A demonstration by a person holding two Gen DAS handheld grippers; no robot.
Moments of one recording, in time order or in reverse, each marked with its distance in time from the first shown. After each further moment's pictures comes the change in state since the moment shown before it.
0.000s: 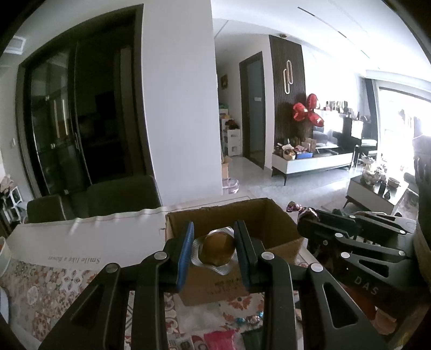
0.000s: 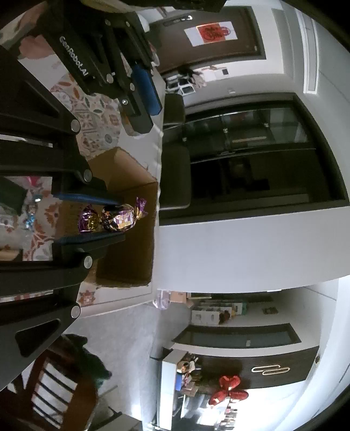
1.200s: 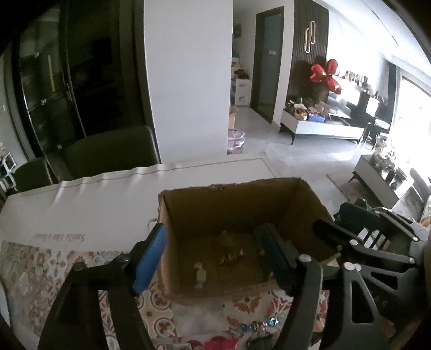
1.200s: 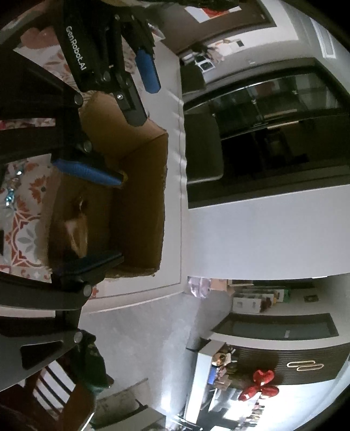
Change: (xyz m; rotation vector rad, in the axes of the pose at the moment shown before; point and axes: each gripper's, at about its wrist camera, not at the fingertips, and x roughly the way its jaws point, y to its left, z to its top) left arm 0.110 0.019 0.020 -0.078 0.312 0.001; right arm 0.090 -0.037 0.028 0.056 0.226 -0.084
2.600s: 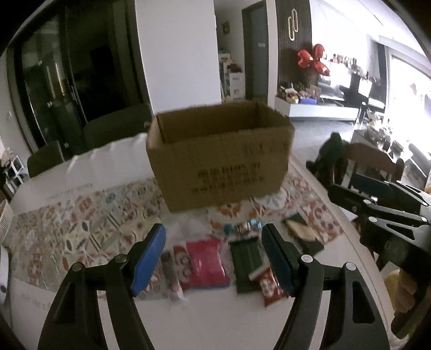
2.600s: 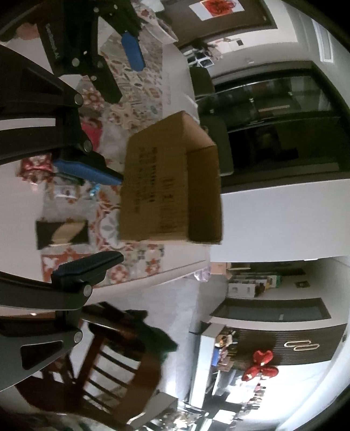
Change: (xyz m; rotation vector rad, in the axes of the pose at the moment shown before) left arm -0.074 -0.042 -0.166 0.080 0.014 0.027; right arm -0.089 -0.005 -0.143 0.036 -0.037 -0.049
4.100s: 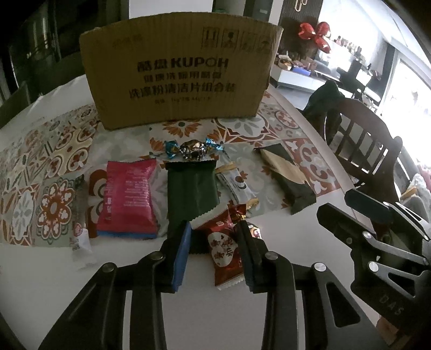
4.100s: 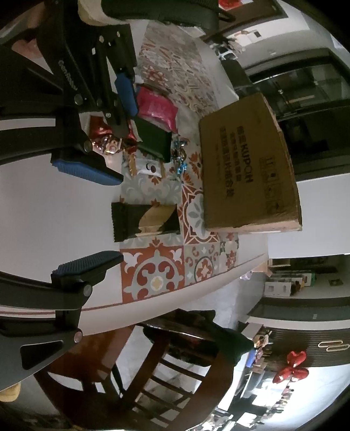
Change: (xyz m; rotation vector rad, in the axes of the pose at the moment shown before) left arm 0.086 -0.046 -0.062 -0.103 0.226 -0.143; right arm 0.035 -0.022 -0.090 0.026 0.179 -0.001
